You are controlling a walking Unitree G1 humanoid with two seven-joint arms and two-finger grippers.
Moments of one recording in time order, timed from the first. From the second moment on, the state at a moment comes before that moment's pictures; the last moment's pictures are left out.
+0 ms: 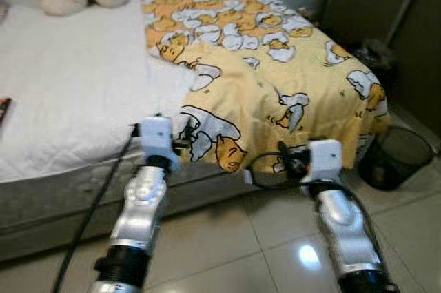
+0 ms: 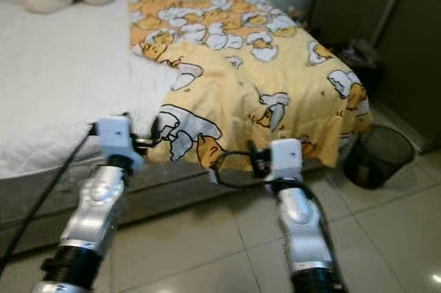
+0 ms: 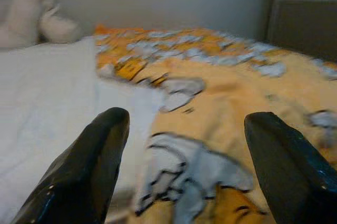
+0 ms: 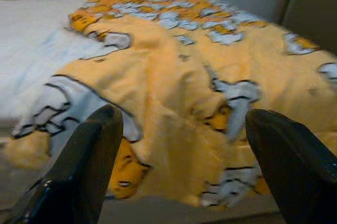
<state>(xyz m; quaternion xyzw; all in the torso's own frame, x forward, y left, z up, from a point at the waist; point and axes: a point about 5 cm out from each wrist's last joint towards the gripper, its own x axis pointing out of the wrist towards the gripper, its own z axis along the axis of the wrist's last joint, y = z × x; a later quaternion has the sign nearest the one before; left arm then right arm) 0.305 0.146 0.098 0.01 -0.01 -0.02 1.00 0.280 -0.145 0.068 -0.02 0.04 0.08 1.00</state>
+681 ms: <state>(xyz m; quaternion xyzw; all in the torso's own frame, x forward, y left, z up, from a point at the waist) 0.322 0.157 0.087 0.01 0.02 0.02 1.00 0.287 -0.142 0.067 -0.02 0.04 0.11 0.99</state>
